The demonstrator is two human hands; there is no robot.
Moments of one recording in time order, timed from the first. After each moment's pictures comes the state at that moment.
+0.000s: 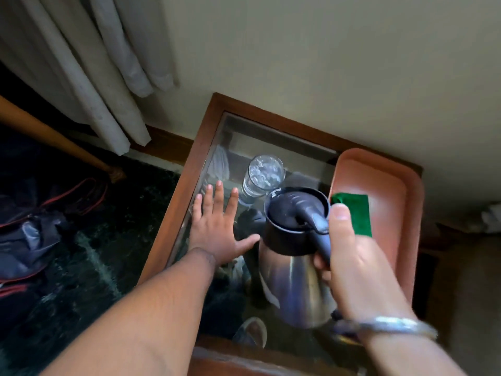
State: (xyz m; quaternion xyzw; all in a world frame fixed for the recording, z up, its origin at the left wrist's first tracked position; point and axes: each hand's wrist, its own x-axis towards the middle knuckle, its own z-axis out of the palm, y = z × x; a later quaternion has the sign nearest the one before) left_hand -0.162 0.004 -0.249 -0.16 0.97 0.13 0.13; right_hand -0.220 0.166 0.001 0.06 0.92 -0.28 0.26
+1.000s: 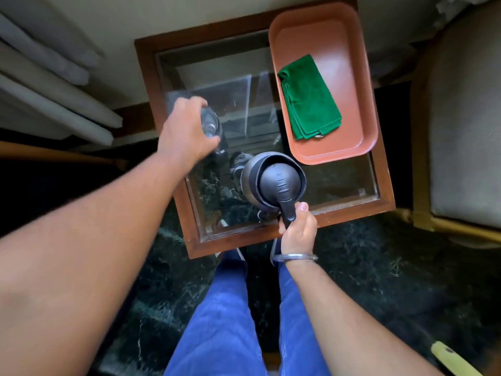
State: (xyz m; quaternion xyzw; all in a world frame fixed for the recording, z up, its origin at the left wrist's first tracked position) left_hand -0.181 -0.015 -0.061 -0.07 0.95 0.25 0.16; right_hand -0.003 0.188 -0.080 0.36 0.67 -0.65 0.03
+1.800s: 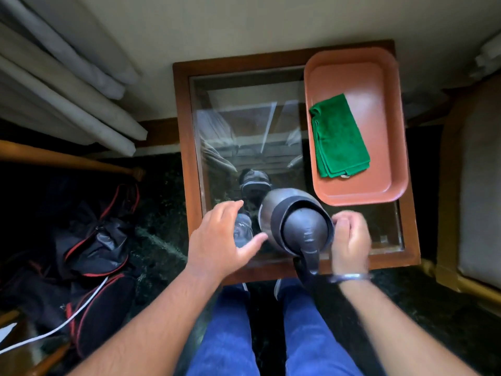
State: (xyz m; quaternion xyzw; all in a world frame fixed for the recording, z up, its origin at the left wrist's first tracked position) left_hand -0.048 0.007 -0.077 -0.07 0.95 0.24 0.17; right_hand -0.065 0.259 -0.102 0.16 0.89 -0.43 0.02
